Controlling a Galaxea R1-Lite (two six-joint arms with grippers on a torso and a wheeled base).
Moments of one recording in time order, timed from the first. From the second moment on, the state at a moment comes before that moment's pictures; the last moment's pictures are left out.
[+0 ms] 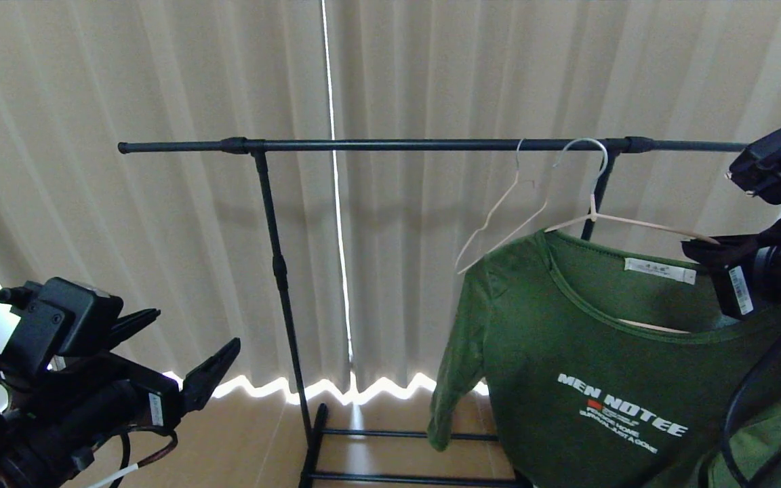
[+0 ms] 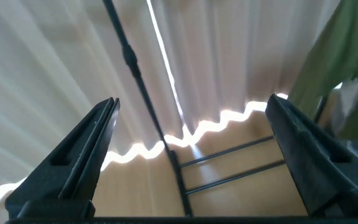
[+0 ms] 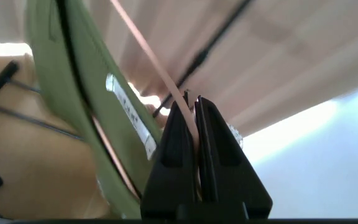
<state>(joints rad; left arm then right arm) -0.40 1.30 -0.20 -0.93 0.16 0.19 0.33 1.30 -0.94 0.05 -0.31 -0.27</state>
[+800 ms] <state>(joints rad) -0.40 1.30 -0.20 -0.93 0.16 0.20 0.46 1.35 -1.00 0.05 -0.30 -0.12</state>
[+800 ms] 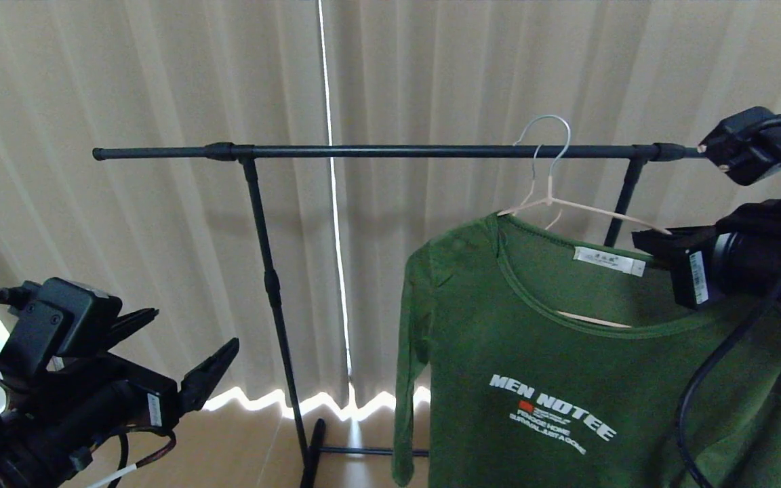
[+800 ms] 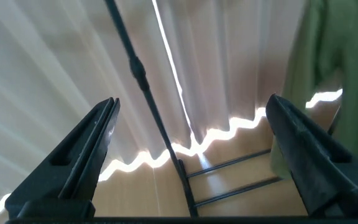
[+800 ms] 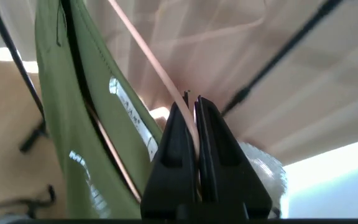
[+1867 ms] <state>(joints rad) -0.43 1.28 -0.19 -0.93 0.16 0.20 0.48 1.82 -1.36 -0.07 -0.32 -0.07</state>
